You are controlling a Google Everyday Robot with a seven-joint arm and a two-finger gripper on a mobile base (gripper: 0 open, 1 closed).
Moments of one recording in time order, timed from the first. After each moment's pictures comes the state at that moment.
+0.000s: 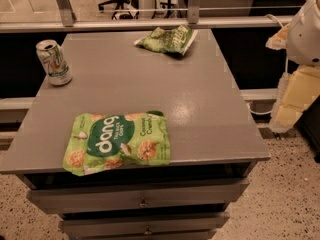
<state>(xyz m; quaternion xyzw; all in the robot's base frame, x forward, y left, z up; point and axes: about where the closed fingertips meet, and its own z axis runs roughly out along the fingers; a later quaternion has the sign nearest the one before) 0.439 -0.216 0.978 -0.60 0.78 -0.03 0.16</state>
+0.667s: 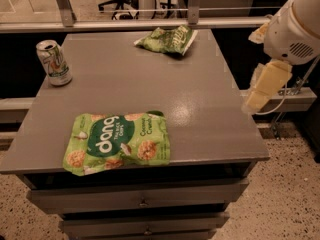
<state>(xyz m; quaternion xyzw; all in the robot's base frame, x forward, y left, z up) 0.497 -0.200 0.960 -0.59 0.78 -0.01 0.23</state>
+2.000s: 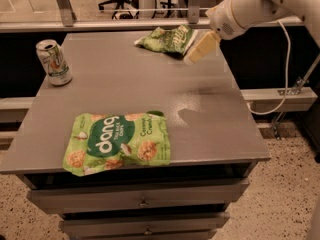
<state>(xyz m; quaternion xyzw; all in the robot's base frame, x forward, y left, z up) 0.711 -0.135 0.937 -0.52 0.74 0.07 0.41</state>
